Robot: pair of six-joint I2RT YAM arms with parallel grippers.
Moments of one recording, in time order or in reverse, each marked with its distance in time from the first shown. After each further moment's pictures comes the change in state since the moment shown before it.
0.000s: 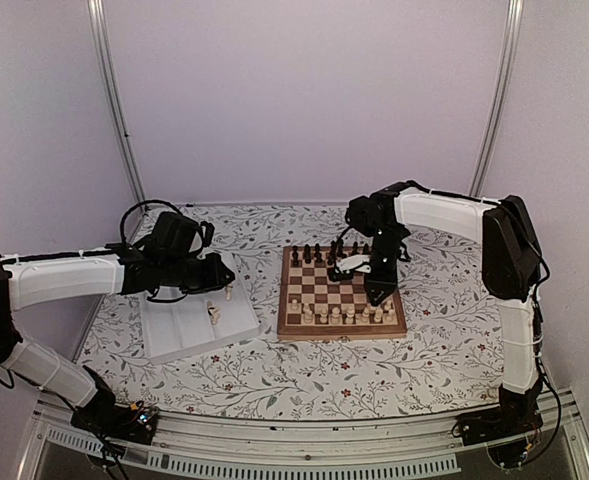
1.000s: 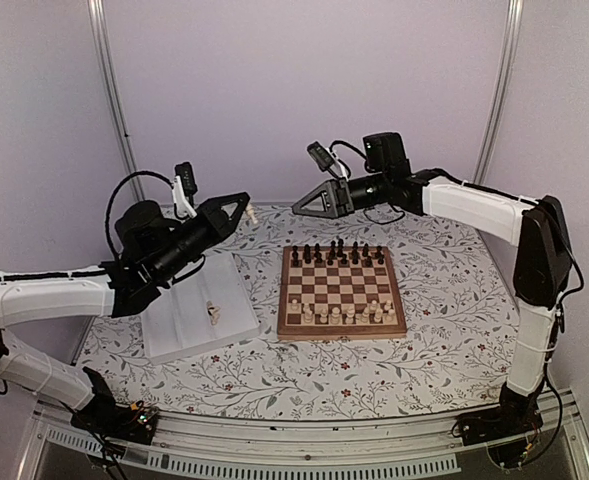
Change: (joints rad) left arm -0.152 -0.113 -0.092 0.835 -0.155 -0.085; right arm -0.034 -0.196 -0.077 1.098 -0.983 1.034
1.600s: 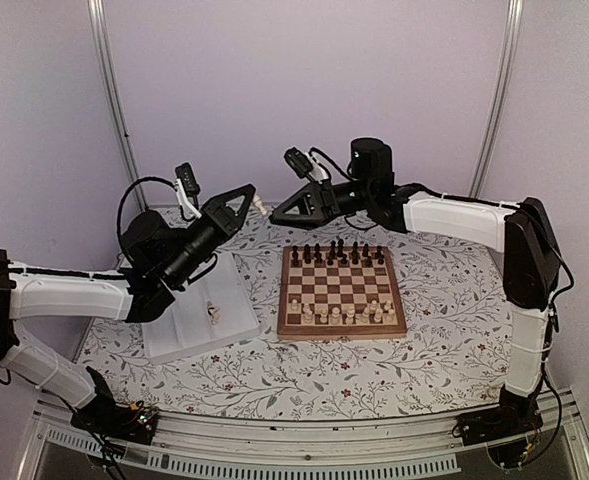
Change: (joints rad) left arm -0.040 0.102 -0.027 0.319 -0.027 -0.040; right arm 0.085 0.051 -0.064 0.452 -0.168 0.462
